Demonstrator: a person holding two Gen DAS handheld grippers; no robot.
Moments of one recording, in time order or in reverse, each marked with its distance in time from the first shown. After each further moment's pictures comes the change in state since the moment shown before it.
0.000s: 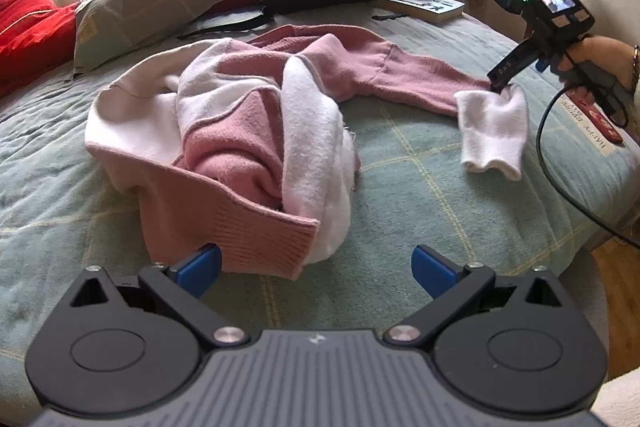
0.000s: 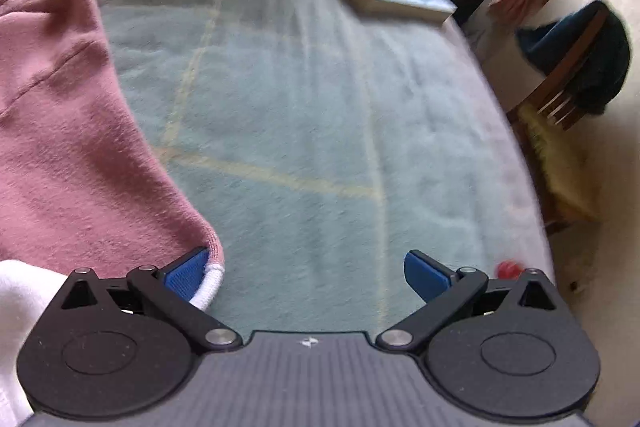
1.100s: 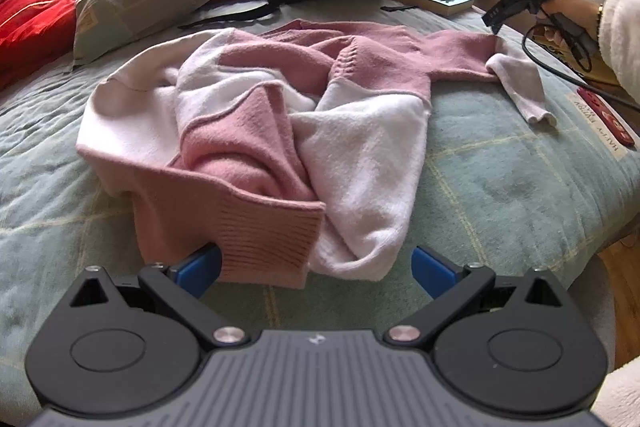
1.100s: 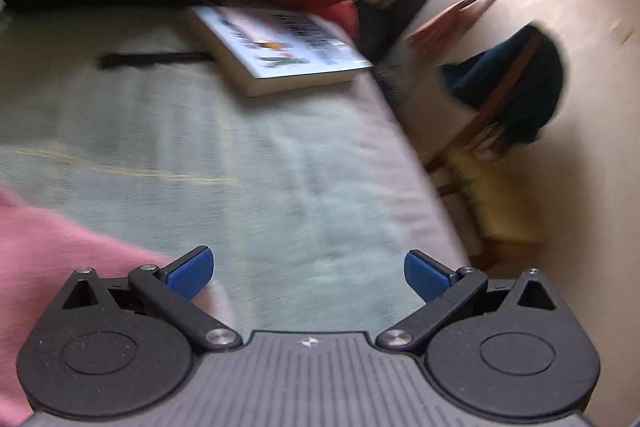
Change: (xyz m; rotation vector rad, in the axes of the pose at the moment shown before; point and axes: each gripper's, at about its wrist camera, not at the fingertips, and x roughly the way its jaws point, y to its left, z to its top) left arm 0.016 0.000 0.011 0.003 0.026 0.015; right arm 0.037 -0.058 0.083 0.128 -0.116 -0.098
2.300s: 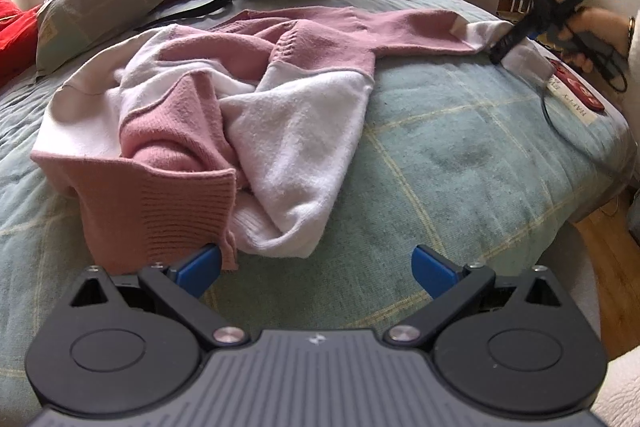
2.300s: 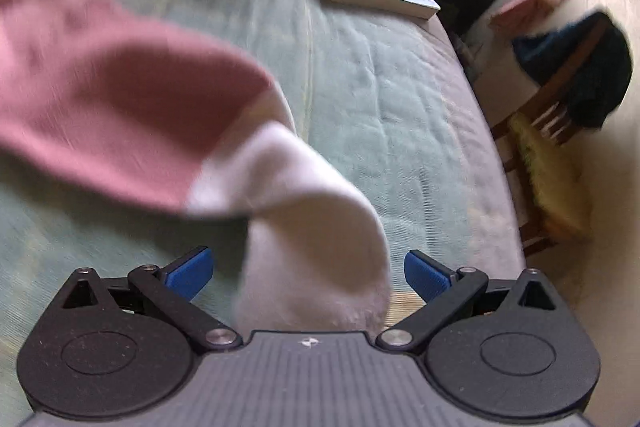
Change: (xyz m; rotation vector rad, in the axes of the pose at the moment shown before) left arm 0.001 -0.033 -0.012 0.067 0.034 -0.064; right arm -0.018 -0.005 -0.112 -0.230 0.090 0.096
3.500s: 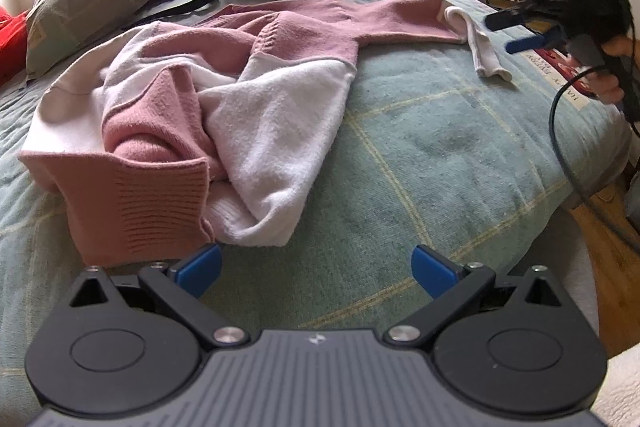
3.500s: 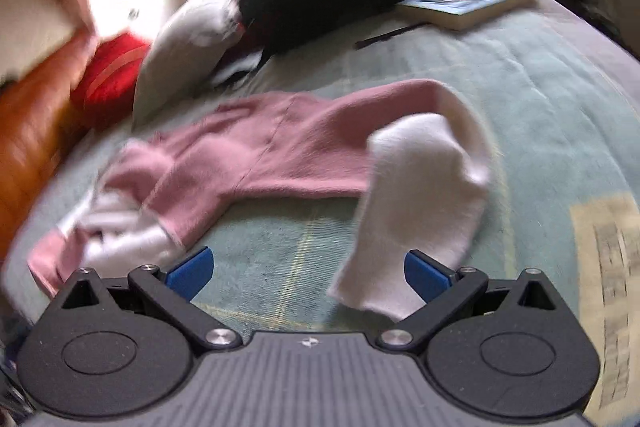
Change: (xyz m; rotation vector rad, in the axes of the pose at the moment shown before) left arm 0.001 -0.011 -0.004 0.030 0.018 -0.018; right arm -0.054 -0.036 -0.088 0.460 -0.291 0.852
